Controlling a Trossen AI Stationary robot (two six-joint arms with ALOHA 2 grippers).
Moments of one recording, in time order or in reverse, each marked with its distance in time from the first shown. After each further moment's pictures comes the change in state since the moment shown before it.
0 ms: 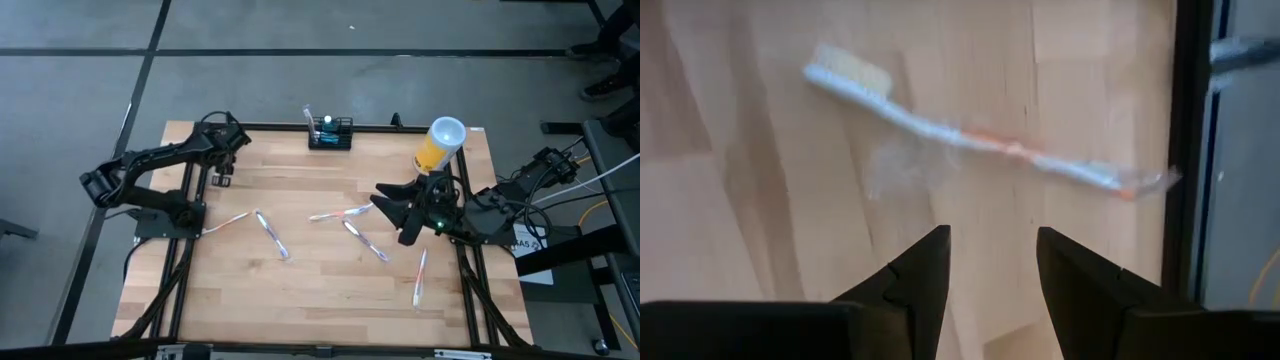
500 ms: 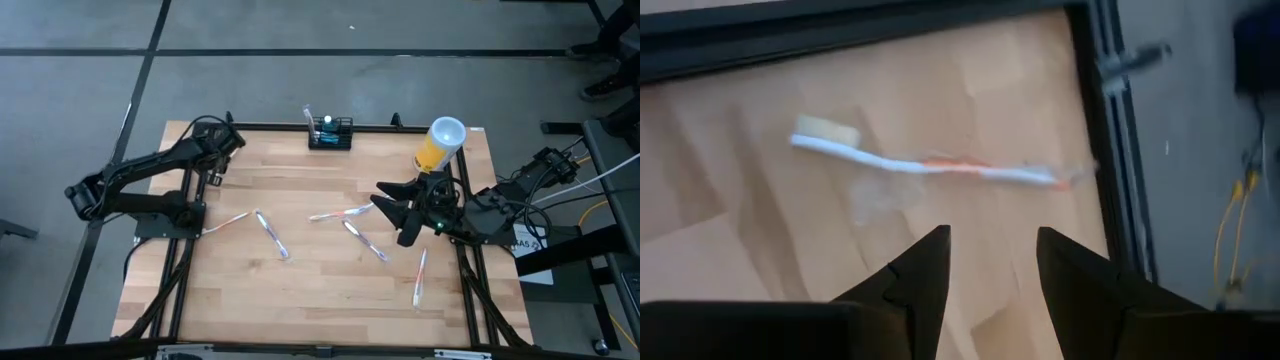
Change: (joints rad) left arm -0.068 -0.184 0.000 -0.109 -0.134 0.106; right arm 0.000 0.000 0.000 -0.001 0.012 -0.080
